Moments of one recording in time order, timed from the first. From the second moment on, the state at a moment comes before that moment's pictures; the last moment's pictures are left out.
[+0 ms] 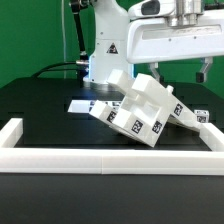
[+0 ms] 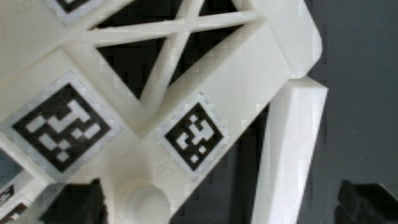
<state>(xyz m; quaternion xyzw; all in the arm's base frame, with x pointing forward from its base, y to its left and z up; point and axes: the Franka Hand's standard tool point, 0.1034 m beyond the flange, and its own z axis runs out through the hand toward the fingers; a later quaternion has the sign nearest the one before) 0.512 0.092 0.108 -1.00 -0.03 -0.04 0.05</state>
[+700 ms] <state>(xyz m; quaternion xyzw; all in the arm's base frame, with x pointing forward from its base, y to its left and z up) 0.493 0.048 0.124 -1.00 -0.03 -0.04 0.05</state>
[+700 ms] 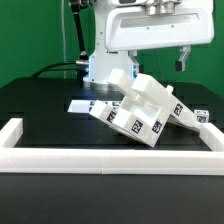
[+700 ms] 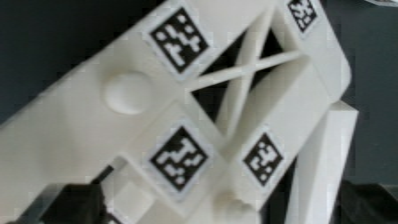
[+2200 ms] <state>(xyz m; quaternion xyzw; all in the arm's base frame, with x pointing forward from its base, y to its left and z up) 0.533 0.018 0.113 -1.00 -0.03 -0.05 0.04</state>
